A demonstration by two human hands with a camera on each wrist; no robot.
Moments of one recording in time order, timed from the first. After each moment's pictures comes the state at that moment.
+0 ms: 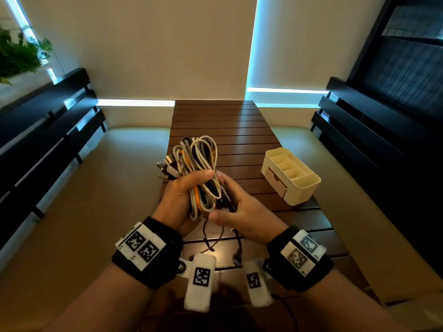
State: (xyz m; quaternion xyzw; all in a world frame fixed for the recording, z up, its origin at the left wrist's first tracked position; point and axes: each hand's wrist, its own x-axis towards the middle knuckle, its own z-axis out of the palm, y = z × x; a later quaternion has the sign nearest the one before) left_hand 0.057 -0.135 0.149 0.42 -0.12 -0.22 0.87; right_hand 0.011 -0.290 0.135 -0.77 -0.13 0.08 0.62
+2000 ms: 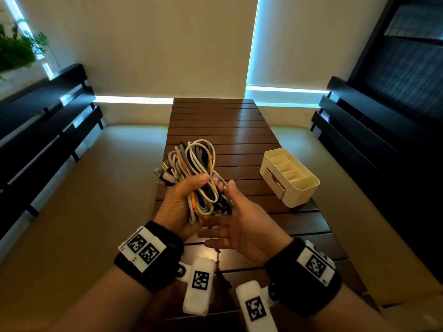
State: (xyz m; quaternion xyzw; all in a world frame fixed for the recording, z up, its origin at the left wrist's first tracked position) left_hand 0.066 -0.145 0.134 0.33 -0.17 -0.29 0.88; right_hand -0.001 -0.277 0.144 -0.53 0.11 0.20 0.81
